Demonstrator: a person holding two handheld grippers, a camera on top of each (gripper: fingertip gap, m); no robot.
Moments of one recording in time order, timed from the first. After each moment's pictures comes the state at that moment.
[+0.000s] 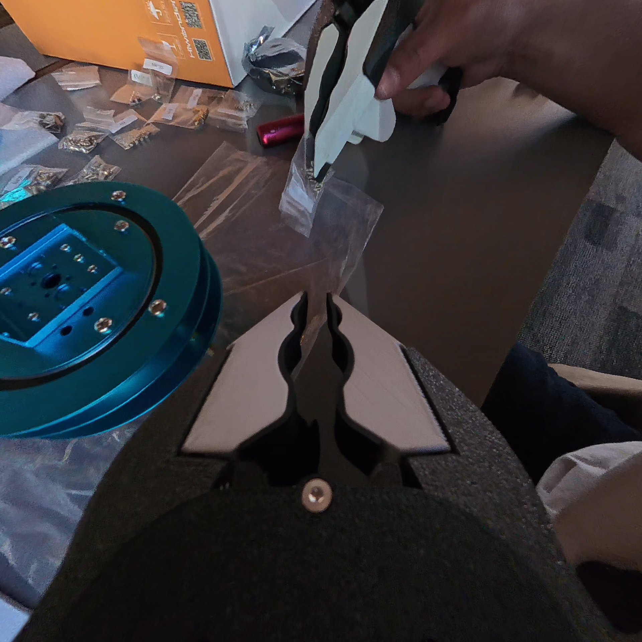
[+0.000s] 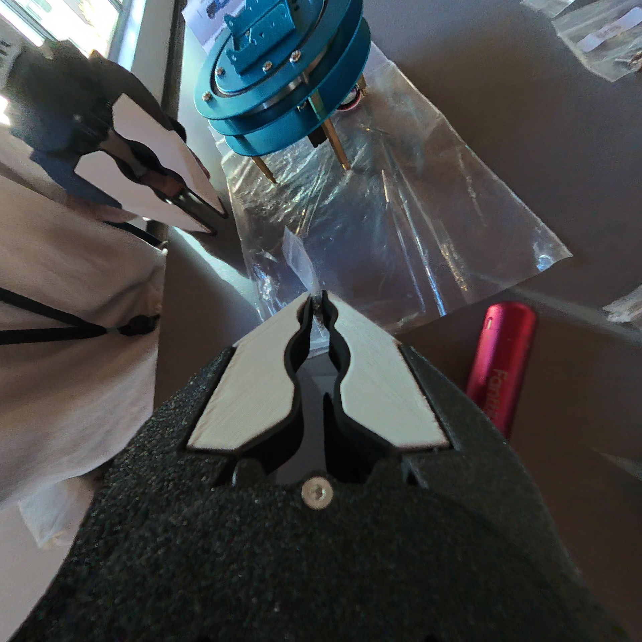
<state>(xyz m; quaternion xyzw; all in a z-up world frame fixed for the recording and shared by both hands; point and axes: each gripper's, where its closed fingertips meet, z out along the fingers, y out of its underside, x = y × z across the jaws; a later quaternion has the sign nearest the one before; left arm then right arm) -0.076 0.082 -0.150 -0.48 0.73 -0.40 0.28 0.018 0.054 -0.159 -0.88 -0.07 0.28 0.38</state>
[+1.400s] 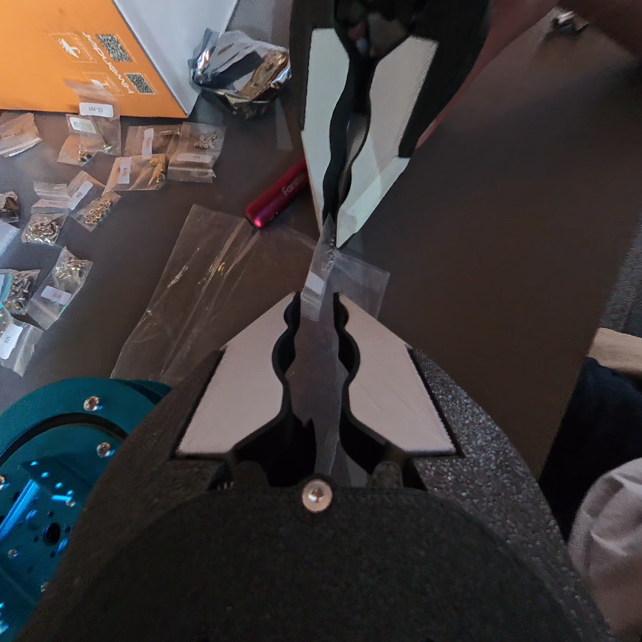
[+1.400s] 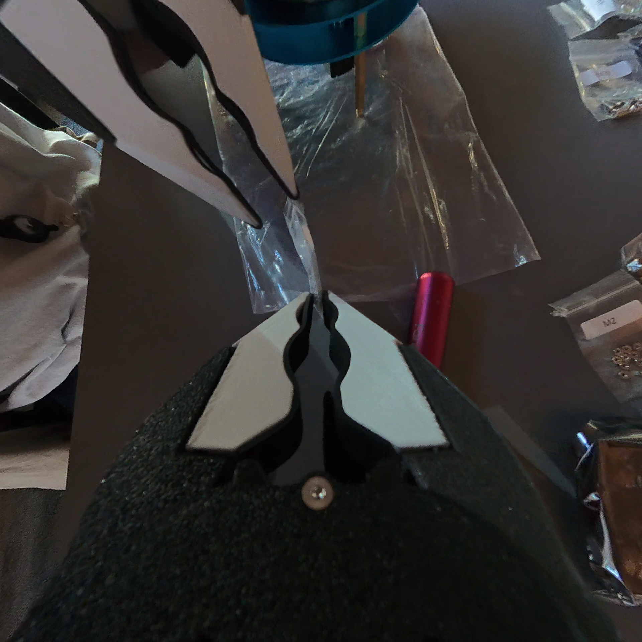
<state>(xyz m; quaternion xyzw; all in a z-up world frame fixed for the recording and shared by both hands) -0.008 0.047 -0.145 -0.43 0.81 -0.32 0.25 0.024 0.029 -0.169 -0.91 -0.19 0.14 0.35</state>
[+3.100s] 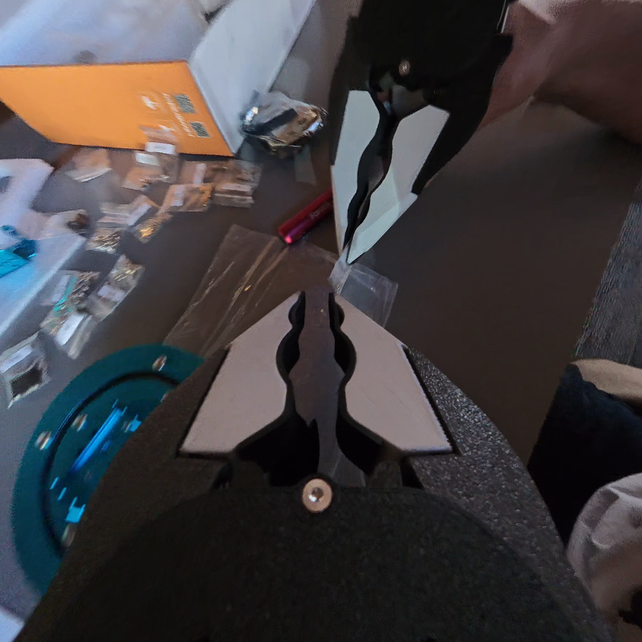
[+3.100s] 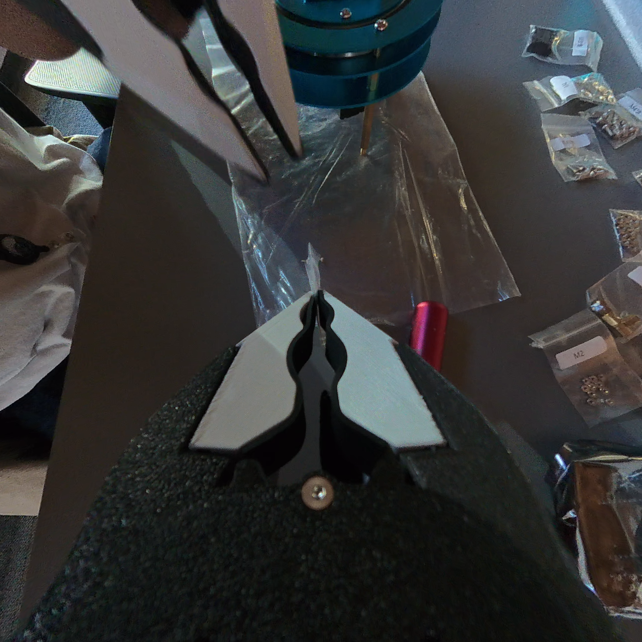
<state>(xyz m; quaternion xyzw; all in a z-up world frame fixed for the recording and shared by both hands) -0.013 0.061 -0.116 -0.44 0.78 -0.35 0.29 0.016 0.037 -0.158 -0.89 -0.21 0.11 0.39</state>
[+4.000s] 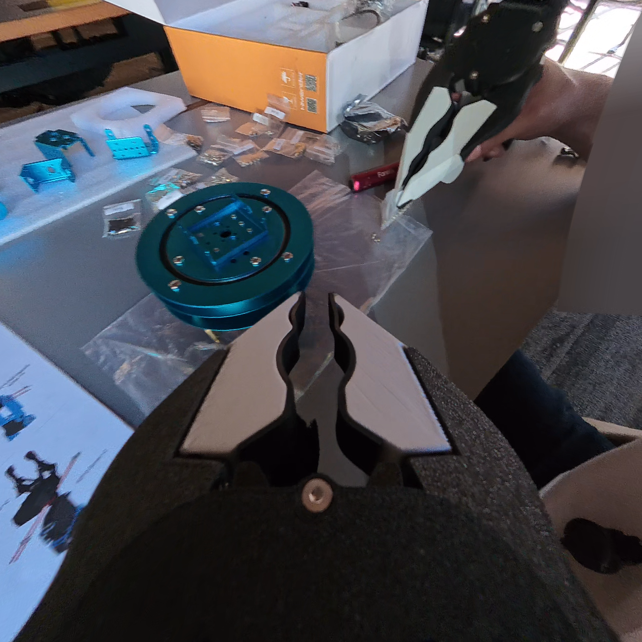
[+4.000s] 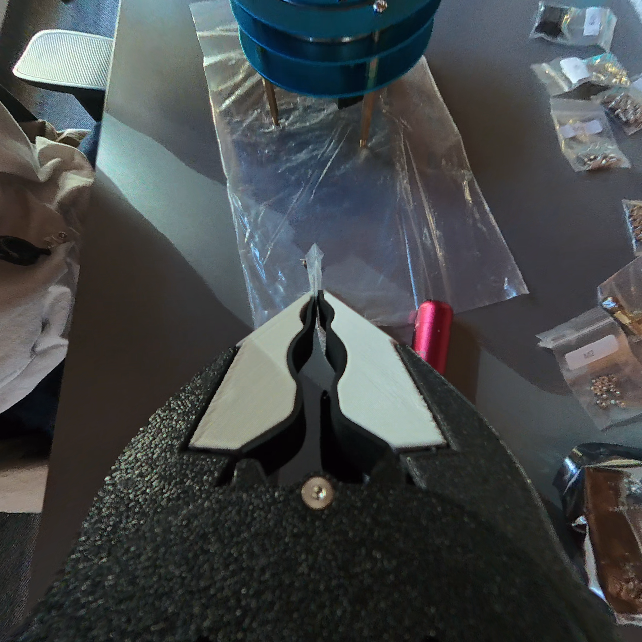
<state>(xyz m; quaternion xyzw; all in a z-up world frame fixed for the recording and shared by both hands) -0.115 0.138 -0.104 -0.54 0.66 -0.40 0.34 0.015 0.040 -0.163 -0.90 -0.21 0.11 0.38</state>
